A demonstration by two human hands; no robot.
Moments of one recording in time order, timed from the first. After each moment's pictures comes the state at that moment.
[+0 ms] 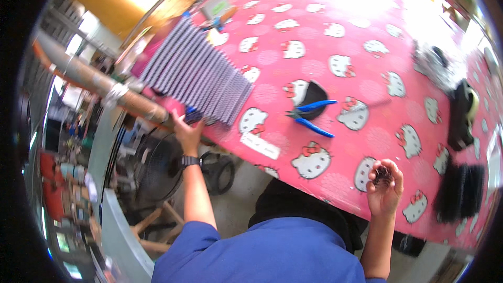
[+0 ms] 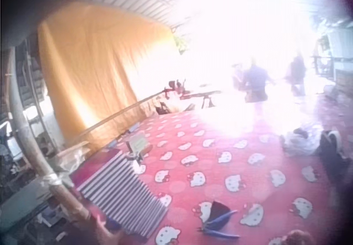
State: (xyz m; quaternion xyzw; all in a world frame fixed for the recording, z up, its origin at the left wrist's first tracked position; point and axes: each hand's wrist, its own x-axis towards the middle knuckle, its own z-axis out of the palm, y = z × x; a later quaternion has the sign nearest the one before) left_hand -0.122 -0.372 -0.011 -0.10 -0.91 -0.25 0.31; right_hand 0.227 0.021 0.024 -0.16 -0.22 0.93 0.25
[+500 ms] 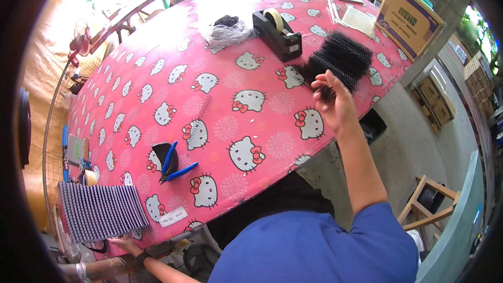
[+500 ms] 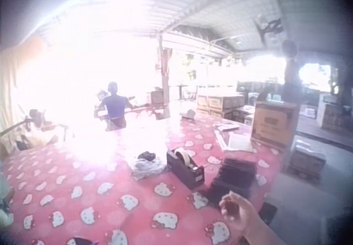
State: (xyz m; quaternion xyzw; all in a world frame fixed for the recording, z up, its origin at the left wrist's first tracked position) left_hand -0.262 -0.440 -0.089 -0.09 -0.90 -0.34 0.25; right_hand 0.350 0.095 0.076 -0.30 -0.32 0.71 0.55
